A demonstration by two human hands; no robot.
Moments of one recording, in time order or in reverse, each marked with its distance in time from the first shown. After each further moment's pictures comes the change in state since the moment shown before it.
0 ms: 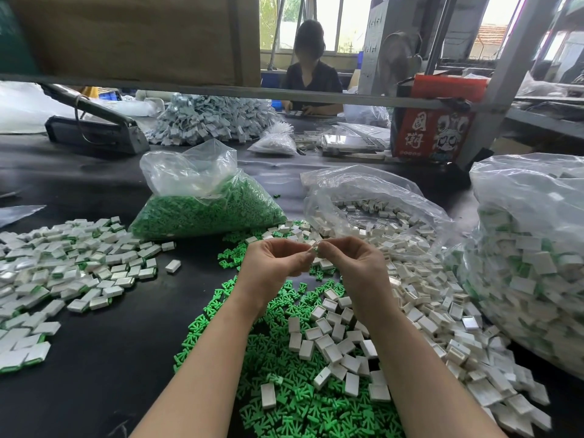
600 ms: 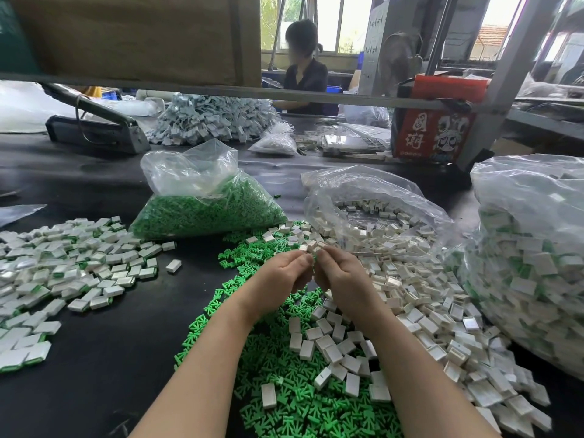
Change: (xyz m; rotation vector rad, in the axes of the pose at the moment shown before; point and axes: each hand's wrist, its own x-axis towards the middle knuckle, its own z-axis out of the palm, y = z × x) left_hand -0.002 -0.004 -0.001 0.268 -0.306 -0.074; right_hand 0.001 0.013 0.008 -0.297 -0.246 -0.013
